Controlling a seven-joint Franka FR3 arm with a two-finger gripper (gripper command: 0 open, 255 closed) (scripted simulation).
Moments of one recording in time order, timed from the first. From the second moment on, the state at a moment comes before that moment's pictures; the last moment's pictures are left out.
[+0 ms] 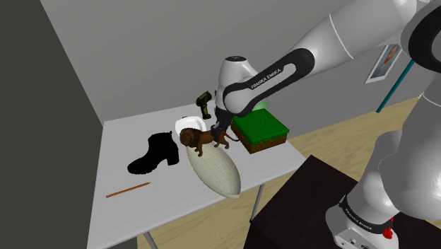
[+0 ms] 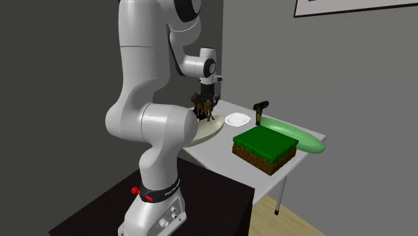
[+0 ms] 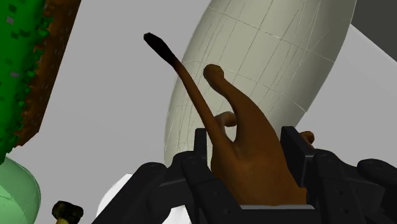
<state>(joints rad) 0.35 0.10 -0.09 -2.26 0.09 2.47 -0.06</state>
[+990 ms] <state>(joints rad) 0.35 0.18 -0.09 -2.28 0.12 2.57 -0.08</state>
